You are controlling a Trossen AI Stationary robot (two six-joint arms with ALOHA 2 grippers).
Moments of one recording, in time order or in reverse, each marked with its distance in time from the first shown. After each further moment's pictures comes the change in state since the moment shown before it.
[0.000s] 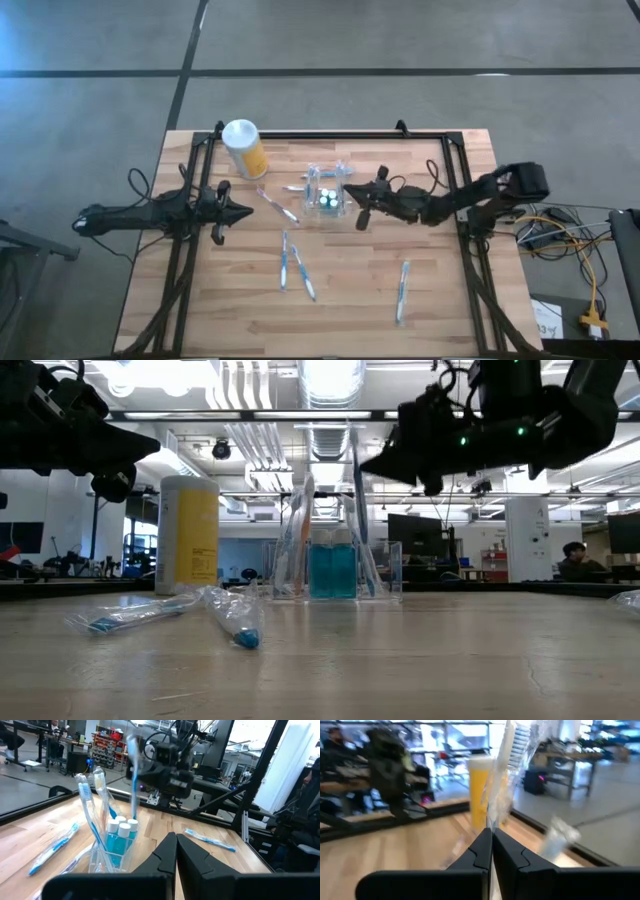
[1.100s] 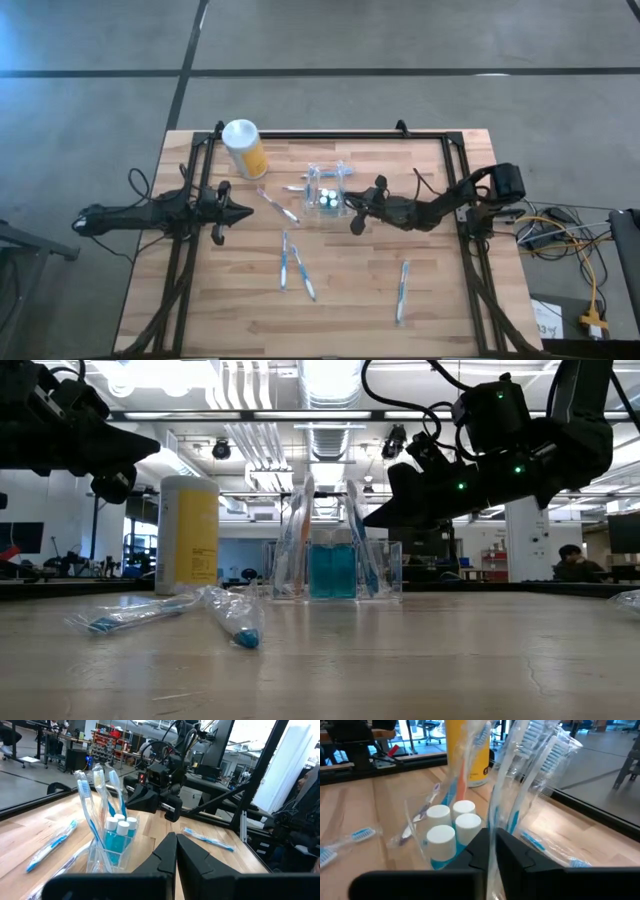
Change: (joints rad) left arm 0.000 0.005 0.000 -0.003 0.003 -0.017; right arm 0.022 0.175 -0.006 -0.033 0.112 0.060
